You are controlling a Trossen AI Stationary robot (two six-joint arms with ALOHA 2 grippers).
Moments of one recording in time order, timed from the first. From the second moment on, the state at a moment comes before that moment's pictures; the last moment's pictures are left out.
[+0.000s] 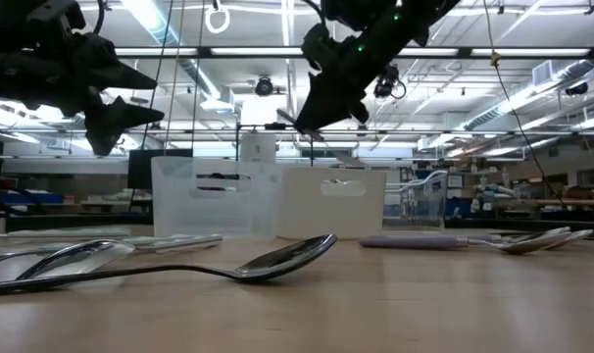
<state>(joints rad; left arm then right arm) -0.14 0.47 0.04 0.33 -0.25 -0.62 -0.15 1.69 1.23 -0.26 0.13 0.26</state>
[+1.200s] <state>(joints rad) -0.14 0.47 0.04 0.40 -0.36 -0.28 -0.17 1.80 1.23 -0.32 0.10 0.34</state>
